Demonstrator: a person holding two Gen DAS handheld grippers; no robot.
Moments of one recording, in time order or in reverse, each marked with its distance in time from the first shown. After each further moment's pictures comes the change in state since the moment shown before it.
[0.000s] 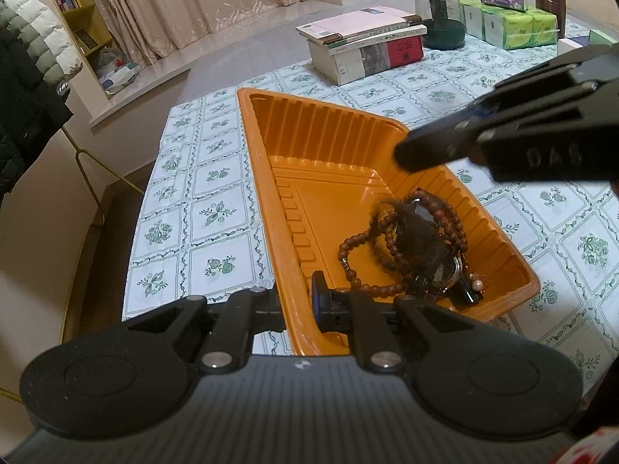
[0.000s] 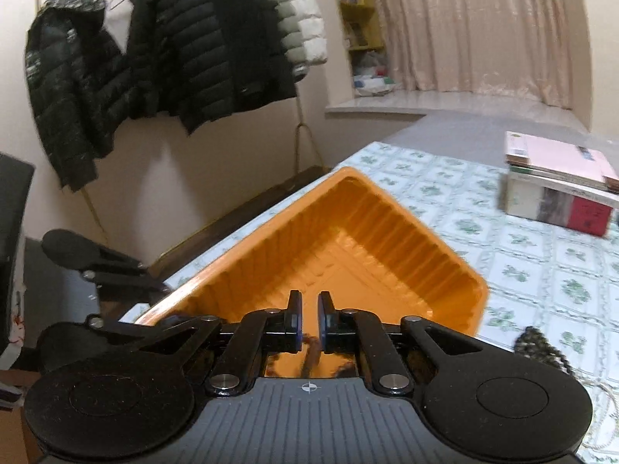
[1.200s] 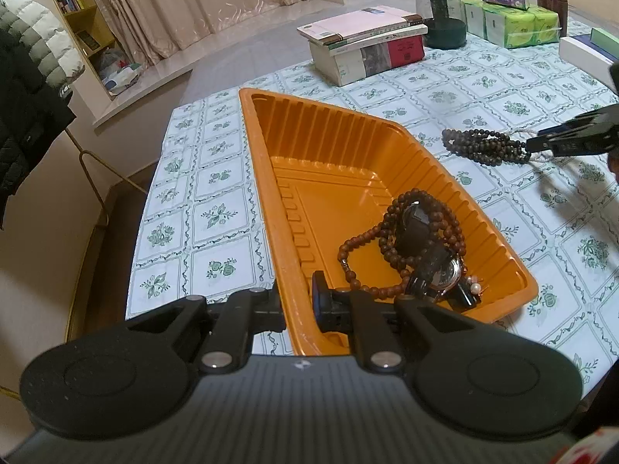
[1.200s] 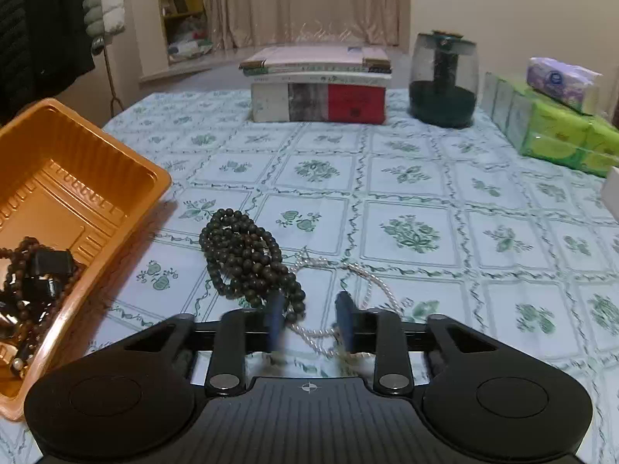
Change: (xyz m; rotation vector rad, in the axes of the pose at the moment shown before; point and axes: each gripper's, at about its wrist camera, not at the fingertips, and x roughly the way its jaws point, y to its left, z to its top) left arm -0.003 -0.003 0.002 0.004 0.003 0.012; right arm -0.027 -0.185 -0.086 0.167 0.121 -0.450
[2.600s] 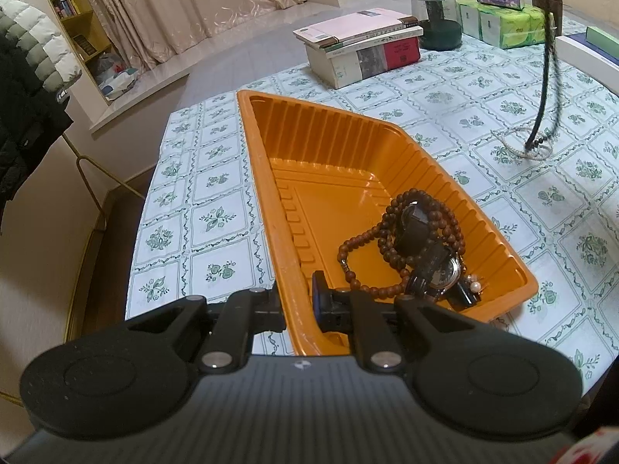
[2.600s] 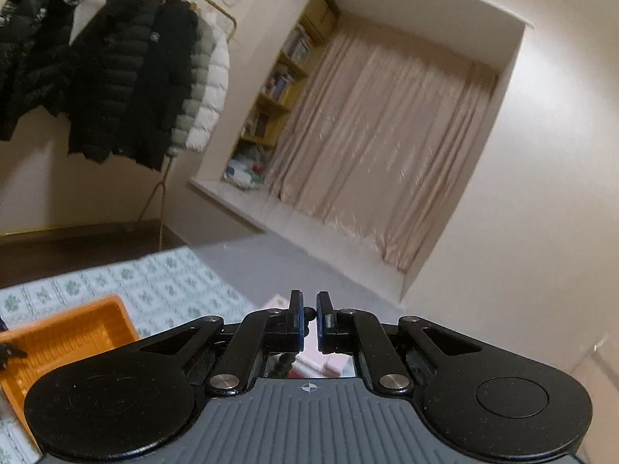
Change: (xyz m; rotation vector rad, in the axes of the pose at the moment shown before) left arm -0.001 0.000 0.000 0.013 -0.012 -0.005; right arm -0.260 0.074 0.193 -0.542 -0.504 -0.047
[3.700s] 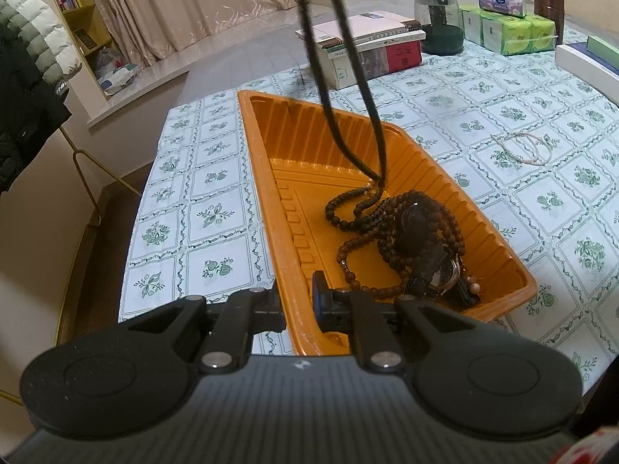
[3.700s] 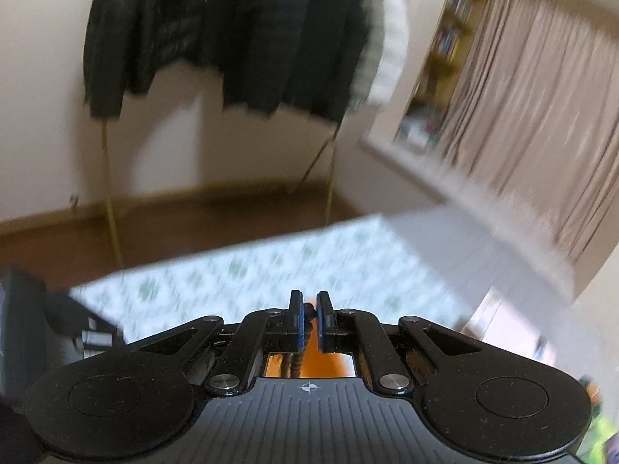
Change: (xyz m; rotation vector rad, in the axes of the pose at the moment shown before) left arm 0.002 0.005 -0.004 -0.028 -0.007 -0.020; right arm 0.148 0.184 -0.006 -0.055 0.260 0.547
